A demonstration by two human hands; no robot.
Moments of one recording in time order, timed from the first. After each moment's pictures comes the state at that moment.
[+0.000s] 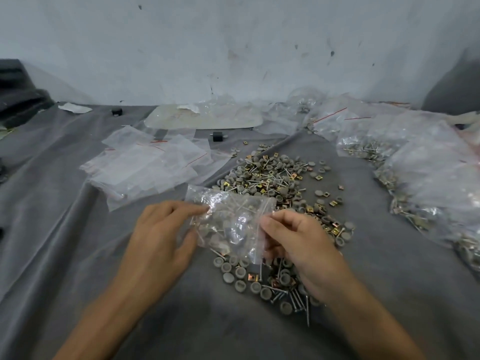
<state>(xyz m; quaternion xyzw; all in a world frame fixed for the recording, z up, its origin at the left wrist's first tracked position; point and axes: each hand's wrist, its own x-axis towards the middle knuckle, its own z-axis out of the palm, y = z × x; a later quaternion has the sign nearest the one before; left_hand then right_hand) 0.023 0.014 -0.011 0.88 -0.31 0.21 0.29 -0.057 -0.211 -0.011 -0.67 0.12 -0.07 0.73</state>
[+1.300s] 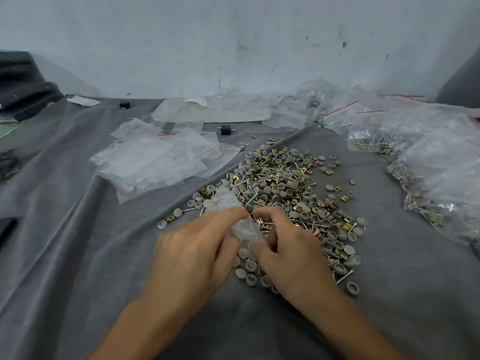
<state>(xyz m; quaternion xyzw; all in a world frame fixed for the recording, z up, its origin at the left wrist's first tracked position) -0.018 -0.009 0.000 0.84 -0.36 0.27 0.30 -0.061 -0.179 -0.026 -0.91 0.04 -0.18 0.37</state>
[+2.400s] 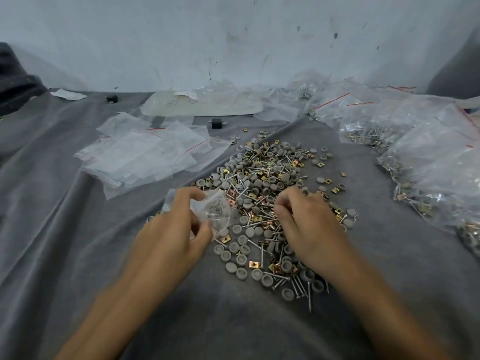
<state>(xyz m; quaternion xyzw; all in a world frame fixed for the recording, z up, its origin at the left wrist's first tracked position) 0.006 0.002 -0.007 0.92 -0.25 0.07 0.31 -0.052 -0.232 -0.021 -0.96 0.05 -0.17 0.23</state>
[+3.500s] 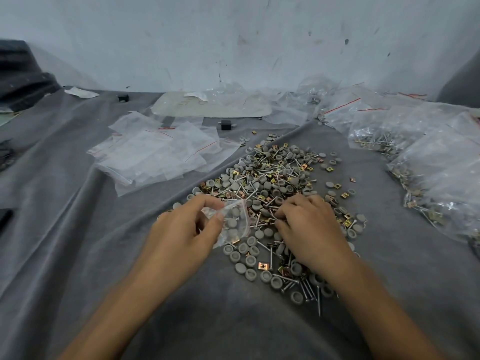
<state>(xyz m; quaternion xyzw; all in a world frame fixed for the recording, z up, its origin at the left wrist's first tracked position) 0.010 0.006 -0.010 0.88 -0.24 0.05 0.40 -0.030 -0.226 -0.030 -0.99 0.09 -0.08 0.06</state>
